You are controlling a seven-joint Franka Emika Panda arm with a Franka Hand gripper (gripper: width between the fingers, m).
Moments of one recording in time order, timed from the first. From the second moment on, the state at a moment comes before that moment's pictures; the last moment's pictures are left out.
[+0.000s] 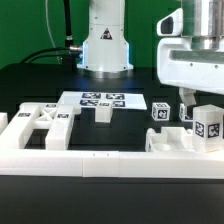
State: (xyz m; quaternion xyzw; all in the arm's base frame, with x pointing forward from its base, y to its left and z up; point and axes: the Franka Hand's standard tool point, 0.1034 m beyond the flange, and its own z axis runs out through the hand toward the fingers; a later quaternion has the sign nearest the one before) arm 0.645 0.119 0.071 -0.88 0.47 -0.04 0.06
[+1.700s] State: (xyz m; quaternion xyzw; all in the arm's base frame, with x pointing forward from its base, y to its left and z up) arm 0.650 0.115 0.074 -1.00 -0.03 -0.07 0.01
